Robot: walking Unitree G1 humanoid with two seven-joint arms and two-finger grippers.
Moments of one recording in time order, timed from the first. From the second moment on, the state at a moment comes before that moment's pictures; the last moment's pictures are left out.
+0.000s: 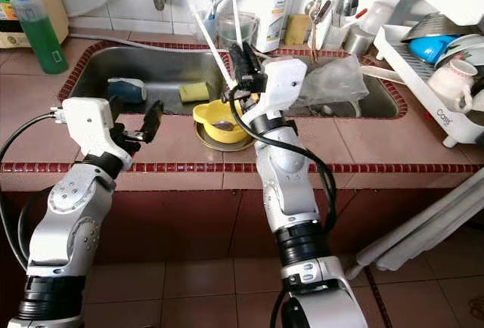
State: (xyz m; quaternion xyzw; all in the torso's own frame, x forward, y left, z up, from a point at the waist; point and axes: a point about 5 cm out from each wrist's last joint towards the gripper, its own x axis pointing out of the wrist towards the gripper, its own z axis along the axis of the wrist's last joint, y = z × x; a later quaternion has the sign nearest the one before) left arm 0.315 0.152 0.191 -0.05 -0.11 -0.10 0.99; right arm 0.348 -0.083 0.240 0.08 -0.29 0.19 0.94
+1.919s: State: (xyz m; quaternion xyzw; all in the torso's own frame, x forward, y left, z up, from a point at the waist) left arm 0.331 0.157 0.190 -0.05 -0.11 -0.09 0.99; right arm 0.342 -0.112 0.217 0.01 -0.27 0.16 0.95
